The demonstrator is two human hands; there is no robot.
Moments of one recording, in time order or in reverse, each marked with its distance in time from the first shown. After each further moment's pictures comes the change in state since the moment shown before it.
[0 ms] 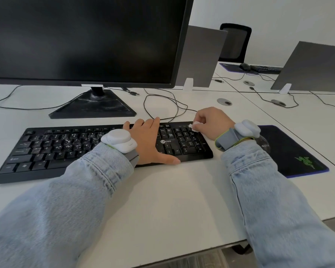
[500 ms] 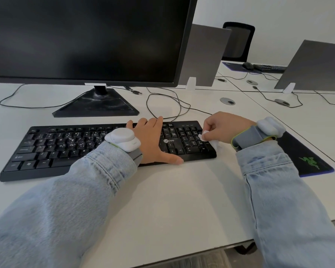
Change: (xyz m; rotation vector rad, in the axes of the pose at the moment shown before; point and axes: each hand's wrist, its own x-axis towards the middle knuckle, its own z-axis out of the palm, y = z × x) left_hand -0.001 -0.001 0.003 -0.013 0.027 0.004; right_hand -0.017 -0.003 -0.025 -0.158 -0.287 0.056
